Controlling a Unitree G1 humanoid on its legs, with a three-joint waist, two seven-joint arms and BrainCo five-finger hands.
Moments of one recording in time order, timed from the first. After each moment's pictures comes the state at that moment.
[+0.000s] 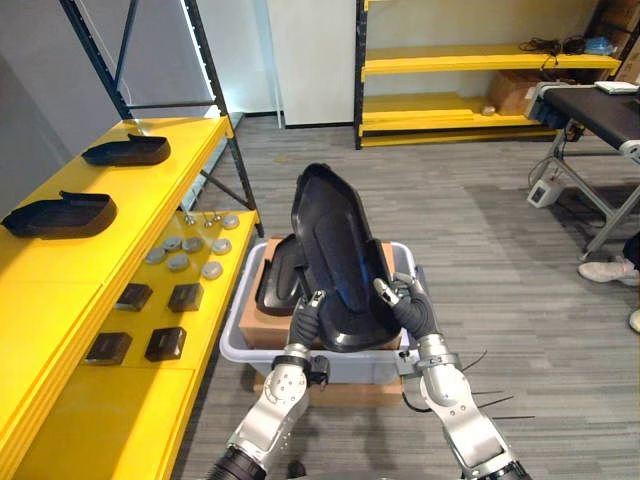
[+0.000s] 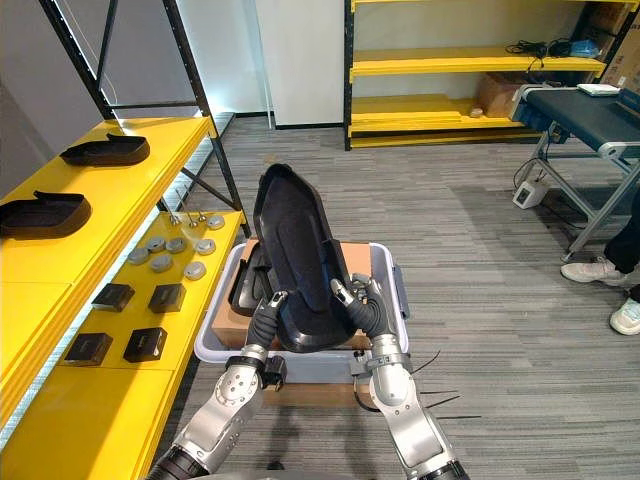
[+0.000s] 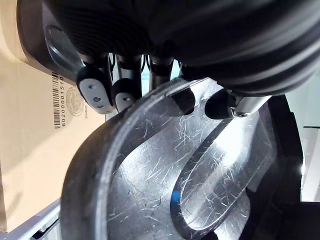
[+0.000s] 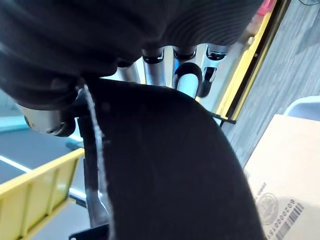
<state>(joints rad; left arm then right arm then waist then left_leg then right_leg) 0.00 0.05 -0.45 0.16 -0.23 -0.11 0.28 0.09 -0.12 0.31 -0.18 -0.24 -0.04 -0.28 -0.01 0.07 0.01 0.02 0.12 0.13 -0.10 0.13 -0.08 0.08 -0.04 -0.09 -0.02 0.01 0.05</state>
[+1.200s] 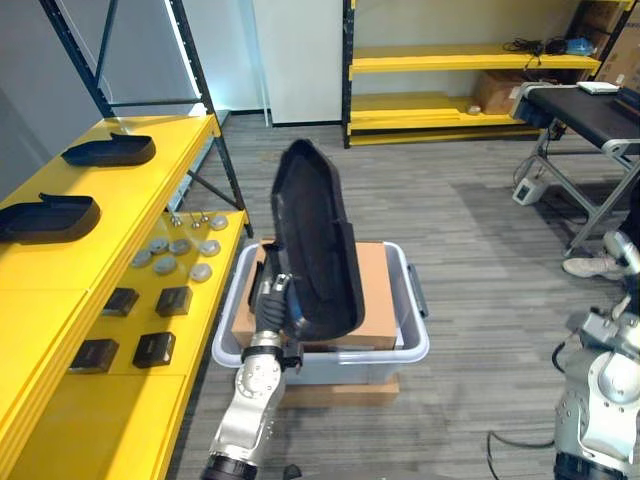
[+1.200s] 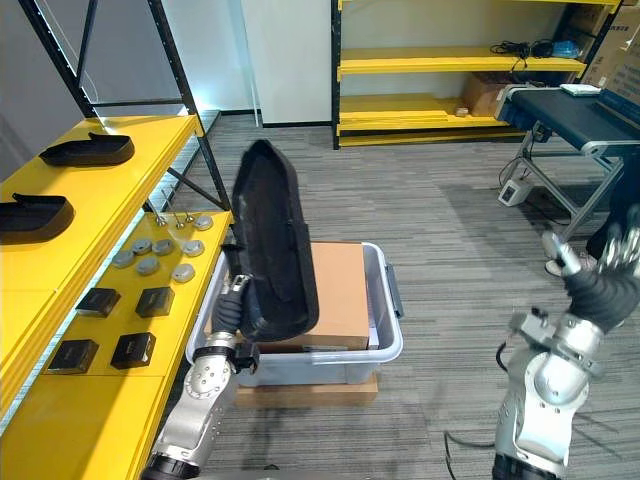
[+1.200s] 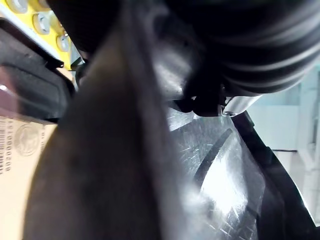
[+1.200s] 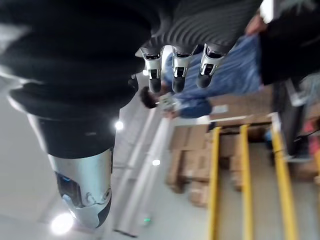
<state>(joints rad) 0.19 0.02 -0.07 -0.13 -0.05 -0.13 0.25 0.31 -0.14 -0.49 0.14 0.06 -0.18 -0.23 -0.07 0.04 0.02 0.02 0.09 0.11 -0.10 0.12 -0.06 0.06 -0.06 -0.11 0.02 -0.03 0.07</state>
